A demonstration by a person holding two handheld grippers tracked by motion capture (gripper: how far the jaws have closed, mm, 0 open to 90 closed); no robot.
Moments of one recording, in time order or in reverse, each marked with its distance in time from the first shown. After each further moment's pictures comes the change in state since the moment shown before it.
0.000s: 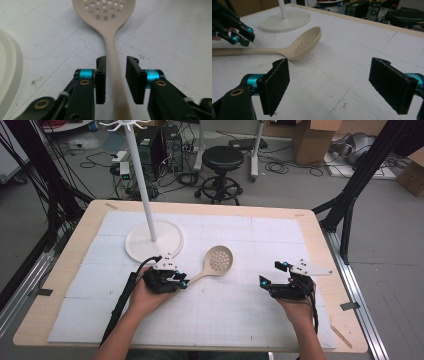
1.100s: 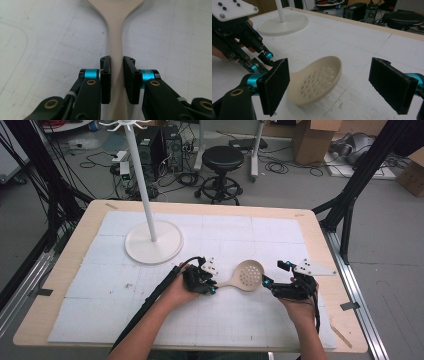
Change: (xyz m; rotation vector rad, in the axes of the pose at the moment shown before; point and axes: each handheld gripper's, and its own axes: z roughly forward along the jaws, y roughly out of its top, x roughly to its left) left arm -0.039 0.054 0.078 0.178 -0.180 0.234; right arm -0.004 0.000 -0.006 -0.021 -0.013 0.010
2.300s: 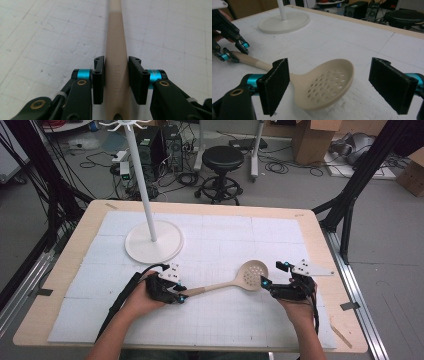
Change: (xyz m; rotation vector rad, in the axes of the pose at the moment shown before) left arm 0.008 -0.080 -0.062 -0.051 -0.034 -0.003; right arm 0.003 -0.001 0.003 0.015 0.008 -0.008
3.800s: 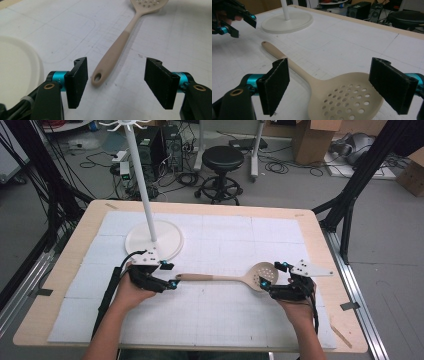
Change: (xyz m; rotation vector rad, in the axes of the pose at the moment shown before) left arm 0.019 -0.026 -0.055 -0.301 0.135 -0.175; right arm 0.003 0.000 0.001 -0.001 0.021 -0.010
